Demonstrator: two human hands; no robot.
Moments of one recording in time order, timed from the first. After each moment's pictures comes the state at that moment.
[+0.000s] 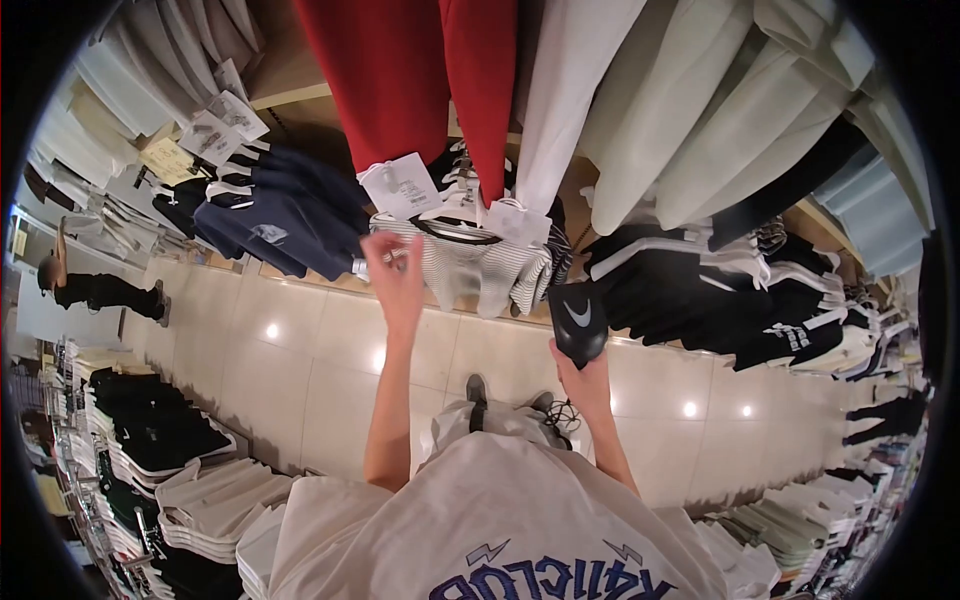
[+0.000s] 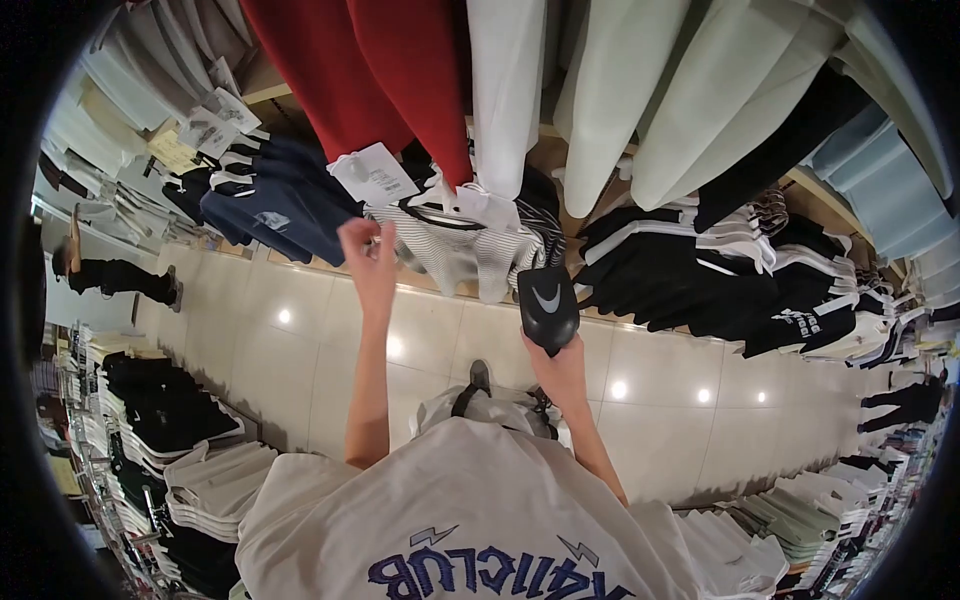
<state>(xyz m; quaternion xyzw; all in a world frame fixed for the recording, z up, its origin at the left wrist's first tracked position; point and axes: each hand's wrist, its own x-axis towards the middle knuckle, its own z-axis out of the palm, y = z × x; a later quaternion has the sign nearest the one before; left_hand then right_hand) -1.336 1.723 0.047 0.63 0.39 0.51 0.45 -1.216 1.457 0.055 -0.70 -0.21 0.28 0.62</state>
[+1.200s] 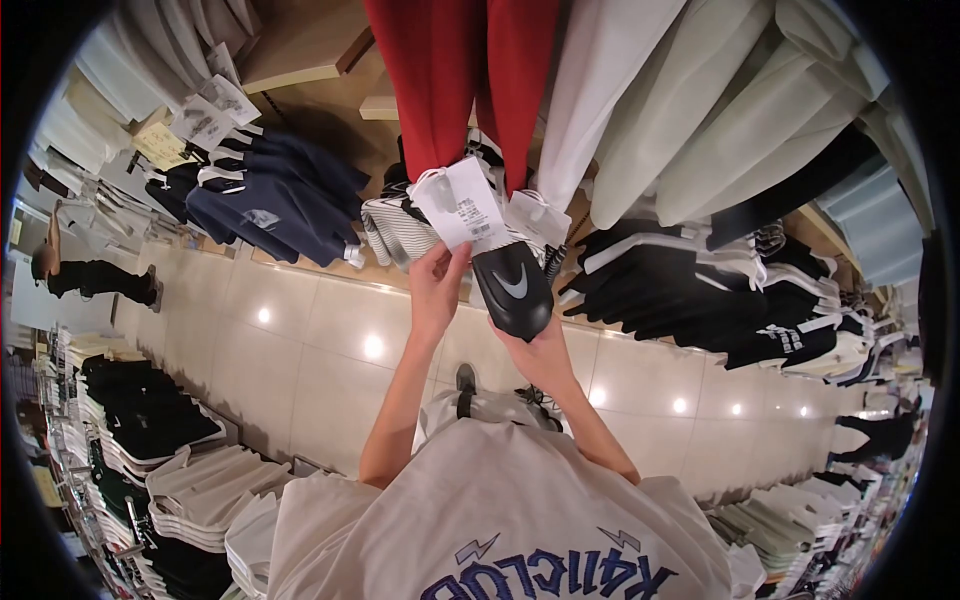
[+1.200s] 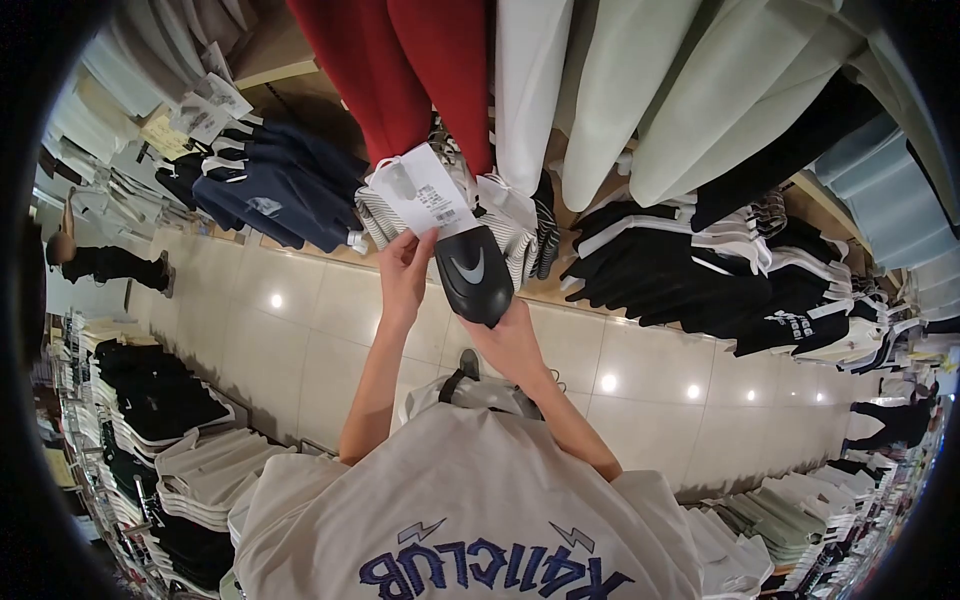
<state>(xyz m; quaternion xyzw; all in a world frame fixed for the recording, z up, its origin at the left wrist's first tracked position) -1.308 1.670 0.065 0.58 0.29 0.37 0.66 -1.223 1.512 0.082 -0.61 -0.34 0.35 0.62</state>
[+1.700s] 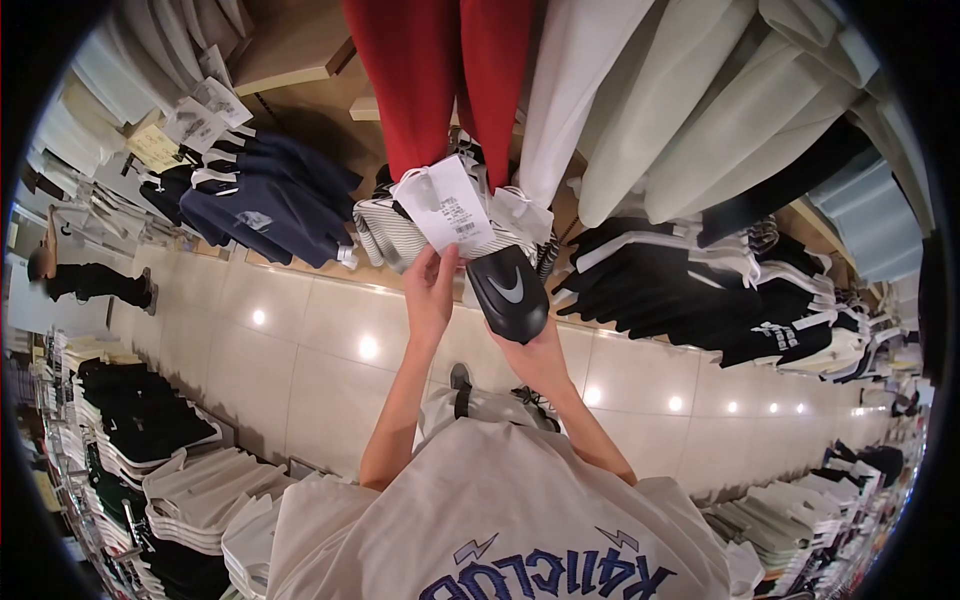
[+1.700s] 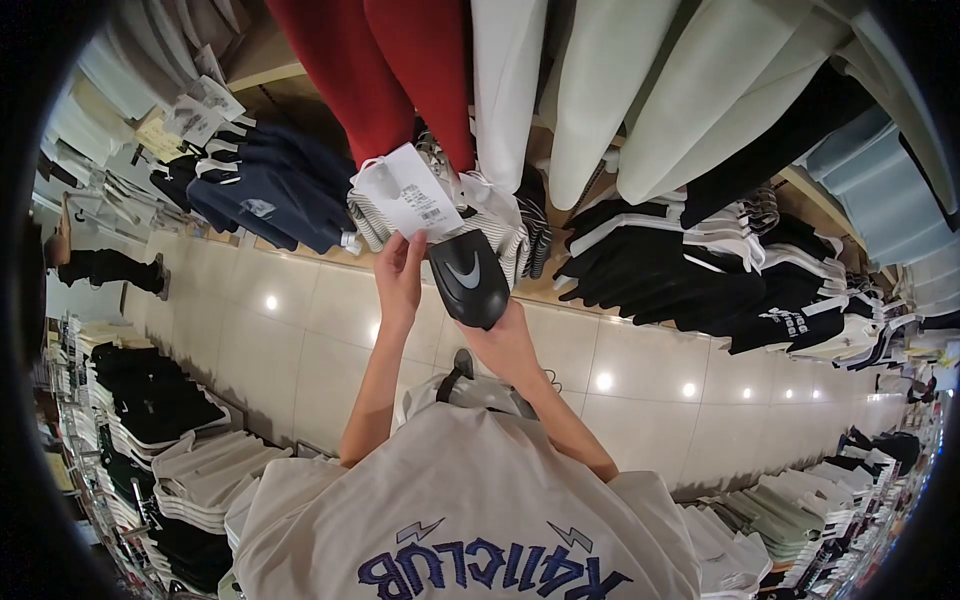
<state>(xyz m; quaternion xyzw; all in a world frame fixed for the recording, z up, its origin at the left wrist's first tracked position) -1.302 1.658 0.058 0.59 0.30 0.42 0.62 -1.220 1.504 0.080 -0.61 -0.34 0.35 0.62</state>
